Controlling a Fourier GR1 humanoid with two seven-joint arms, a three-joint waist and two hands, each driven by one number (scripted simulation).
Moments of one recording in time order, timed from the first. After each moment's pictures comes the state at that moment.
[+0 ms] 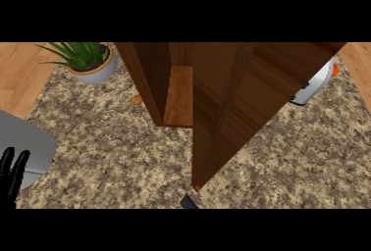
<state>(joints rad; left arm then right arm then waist) 0.46 0.66 -0.21 -2.05 0.77 0.19 -0.55 -0.39 -0.11 0.84 -2.30 -0.05 -0.26 0.72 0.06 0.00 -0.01</state>
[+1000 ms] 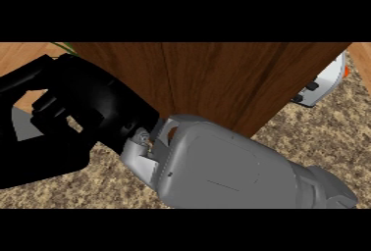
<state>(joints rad) 0.47 0.76 0.04 -1.98 0.95 -0.05 -0.51 -1.22 0.00 0.58 -1.41 -0.57 -0.31 0.53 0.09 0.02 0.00</state>
